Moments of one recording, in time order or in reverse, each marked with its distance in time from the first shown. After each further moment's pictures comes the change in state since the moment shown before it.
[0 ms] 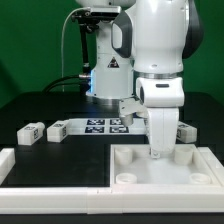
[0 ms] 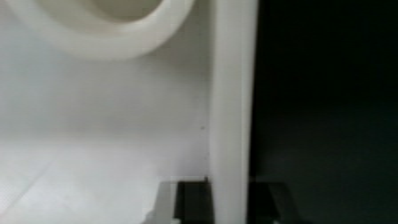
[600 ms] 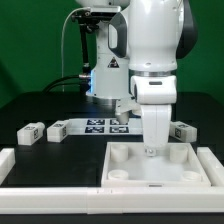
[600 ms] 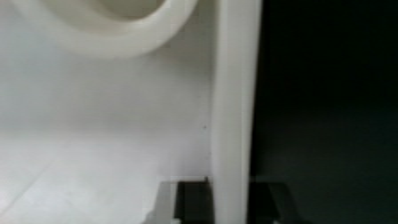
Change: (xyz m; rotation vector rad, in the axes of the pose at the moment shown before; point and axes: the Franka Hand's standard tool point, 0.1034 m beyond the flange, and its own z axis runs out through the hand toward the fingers) arm -0.005 -0.005 -0.001 -0.020 0.004 0.027
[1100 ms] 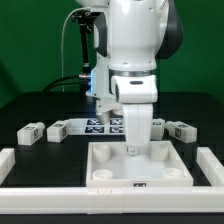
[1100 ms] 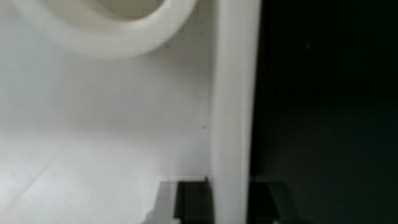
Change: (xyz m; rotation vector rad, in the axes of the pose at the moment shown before) arm -0.030 -0.011 0.000 0.001 0.000 -0.069
